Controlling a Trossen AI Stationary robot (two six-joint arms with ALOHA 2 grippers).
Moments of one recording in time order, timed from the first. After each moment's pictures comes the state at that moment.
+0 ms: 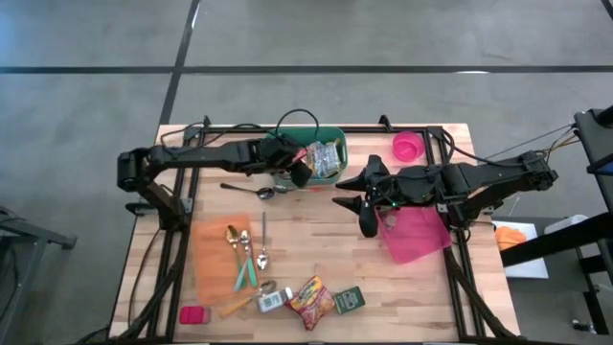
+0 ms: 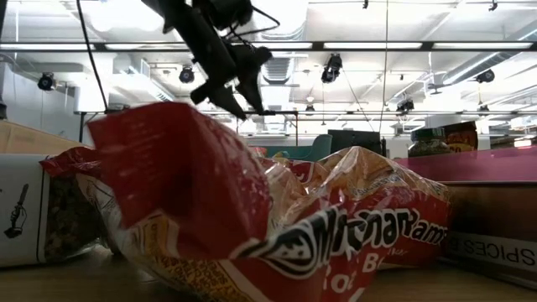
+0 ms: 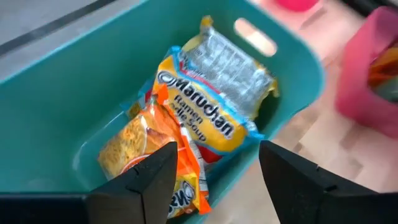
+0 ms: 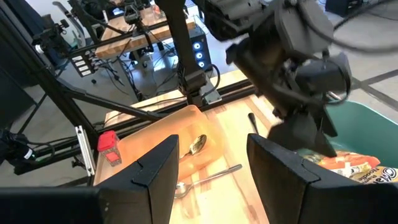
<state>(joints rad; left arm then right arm) 0.26 1.61 1.22 -0.45 -0.27 -0.48 0.25 1.28 1.33 -0.39 0.37 0.42</state>
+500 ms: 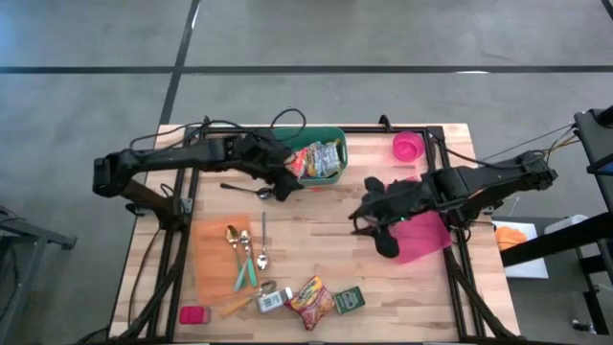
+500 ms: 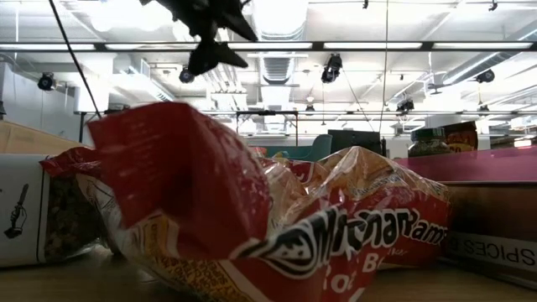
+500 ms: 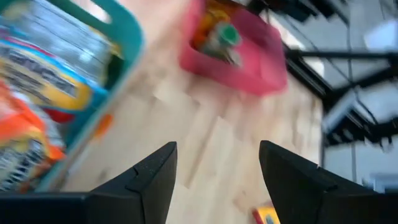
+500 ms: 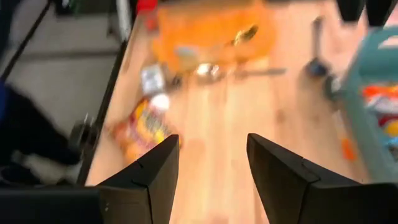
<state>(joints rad) 0.21 1.42 1.22 -0.52 0.22 -0.49 0.28 1.28 1.32 -0.71 0.05 0.28</state>
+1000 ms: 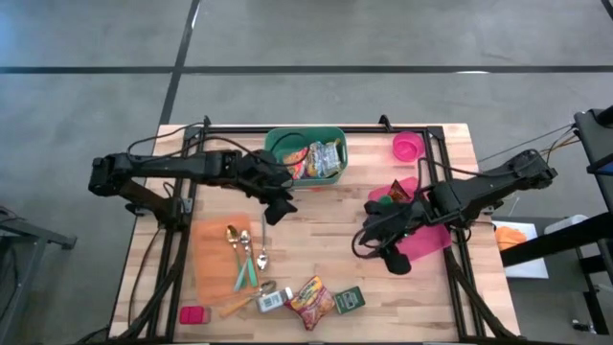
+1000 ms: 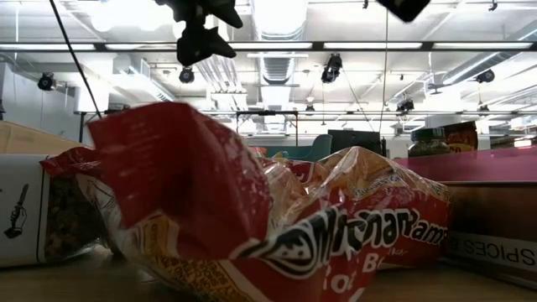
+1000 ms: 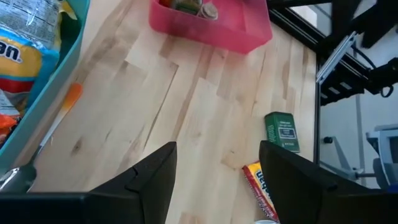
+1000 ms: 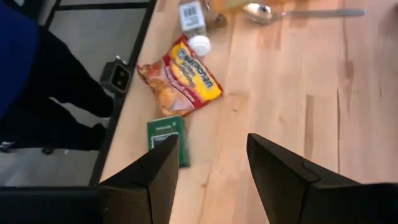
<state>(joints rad) 0.07 1.40 1.22 -0.61 0.19 -0.46 0.34 1.28 1.16 -0.69 -0.11 0.29</state>
